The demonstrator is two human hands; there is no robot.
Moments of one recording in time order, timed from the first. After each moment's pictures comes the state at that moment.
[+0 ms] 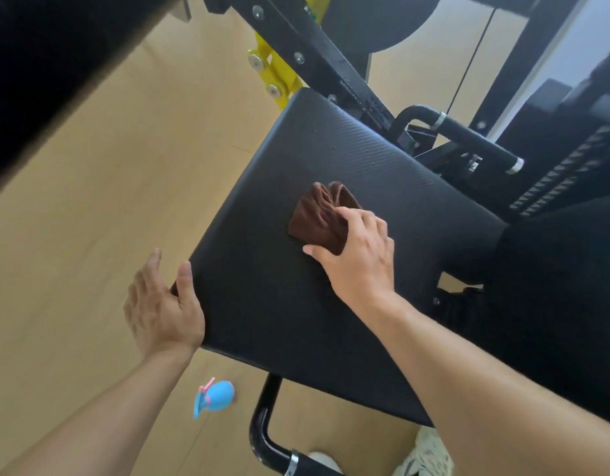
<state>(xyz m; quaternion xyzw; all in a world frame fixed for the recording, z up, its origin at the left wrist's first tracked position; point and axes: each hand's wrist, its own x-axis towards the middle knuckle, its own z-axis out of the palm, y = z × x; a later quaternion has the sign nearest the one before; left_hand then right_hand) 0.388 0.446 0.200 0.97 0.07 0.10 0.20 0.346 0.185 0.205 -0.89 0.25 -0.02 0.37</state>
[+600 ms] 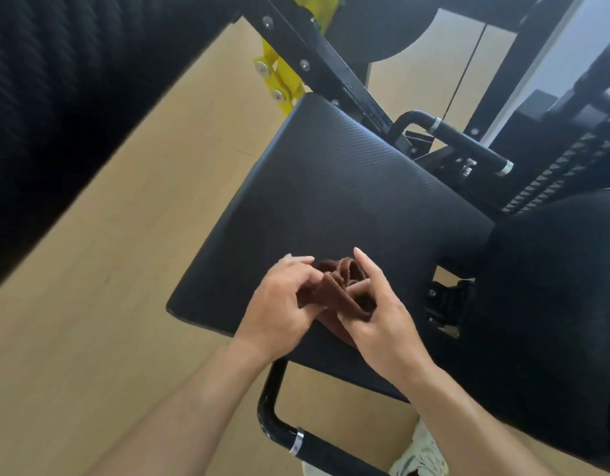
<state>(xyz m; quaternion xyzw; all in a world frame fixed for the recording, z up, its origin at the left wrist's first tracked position) 0.337 0.355 0.235 0.88 -0.29 -0.13 0.35 0.242 0.199 0.218 -0.76 0.20 0.01 0.62</state>
